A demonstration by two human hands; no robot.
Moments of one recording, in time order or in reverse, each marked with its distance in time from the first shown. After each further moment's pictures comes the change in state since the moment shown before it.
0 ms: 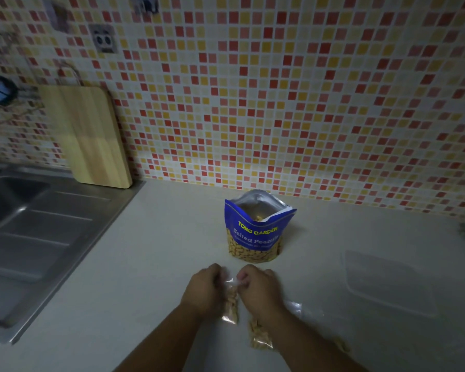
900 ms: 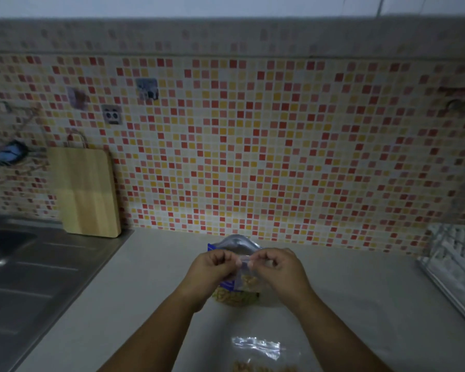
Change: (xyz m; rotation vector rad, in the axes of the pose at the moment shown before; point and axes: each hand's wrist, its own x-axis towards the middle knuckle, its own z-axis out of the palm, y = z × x) left_hand -0.009 0.123 -0.099 -0.971 -0.108 0.201; right_hand -0.011 -0.038 -0.162 0.413 0.279 -0.274
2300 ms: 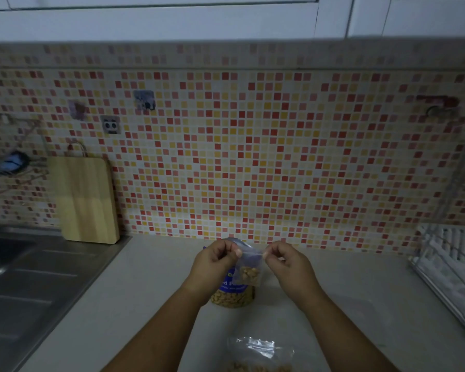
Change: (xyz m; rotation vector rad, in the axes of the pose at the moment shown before) left_hand -0.005 0.022 0.022 0.099 0.056 0.169; right_hand -0.013 -0.019 -0.040 0.063 0.009 0.030
